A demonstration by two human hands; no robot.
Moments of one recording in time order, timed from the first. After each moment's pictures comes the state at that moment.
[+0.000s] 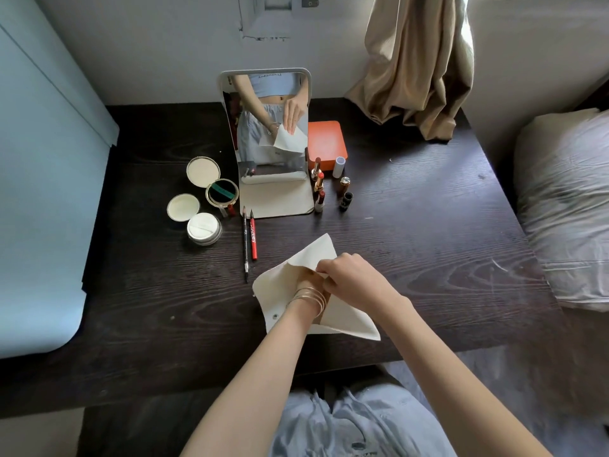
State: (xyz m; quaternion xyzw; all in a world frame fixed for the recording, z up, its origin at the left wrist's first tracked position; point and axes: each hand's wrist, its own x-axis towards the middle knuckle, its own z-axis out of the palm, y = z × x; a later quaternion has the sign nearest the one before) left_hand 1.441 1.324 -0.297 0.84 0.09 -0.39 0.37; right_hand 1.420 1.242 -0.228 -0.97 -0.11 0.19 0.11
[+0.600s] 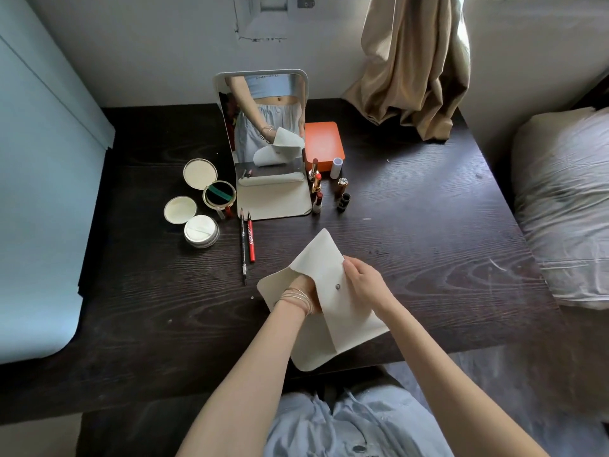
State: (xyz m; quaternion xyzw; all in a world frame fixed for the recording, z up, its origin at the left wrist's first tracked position) left_hand 1.440 1.340 -0.300 0.89 -0.10 -0.43 0.12; right_hand 1.410 1.213 -0.280 -0.82 0.23 0.18 0.48
